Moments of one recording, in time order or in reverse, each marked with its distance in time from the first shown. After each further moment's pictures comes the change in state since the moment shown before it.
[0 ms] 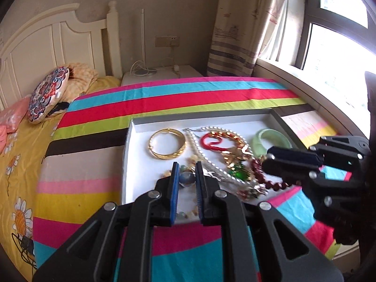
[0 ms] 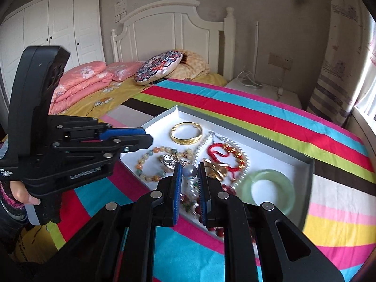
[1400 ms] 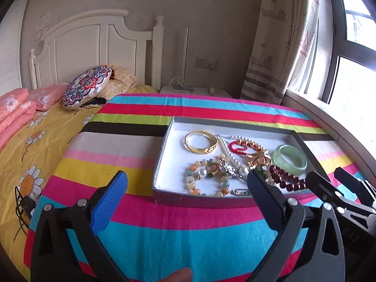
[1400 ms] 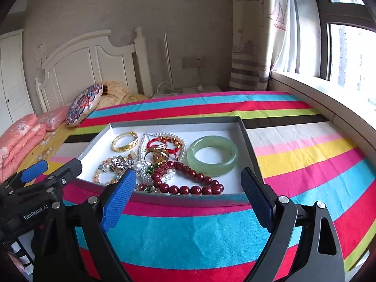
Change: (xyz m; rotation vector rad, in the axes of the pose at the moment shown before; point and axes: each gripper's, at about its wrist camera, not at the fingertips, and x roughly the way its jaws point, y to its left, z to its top) left arm -0.041 0.008 -0.046 -0.182 -0.181 0.166; right arm -0.036 0.000 -0.057 0.381 -0.164 -0.427
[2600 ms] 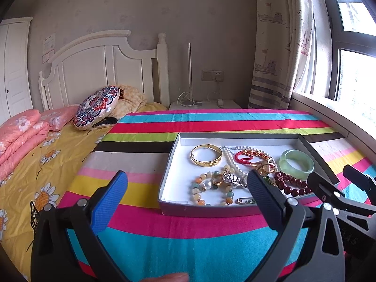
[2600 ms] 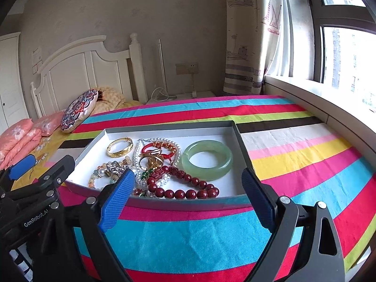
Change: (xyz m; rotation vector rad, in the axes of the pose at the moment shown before) left arm -0.013 -0.013 0.002 0.083 -0.083 0.086; right arm 0.002 0.003 -0.005 0.009 -0.028 -0.040
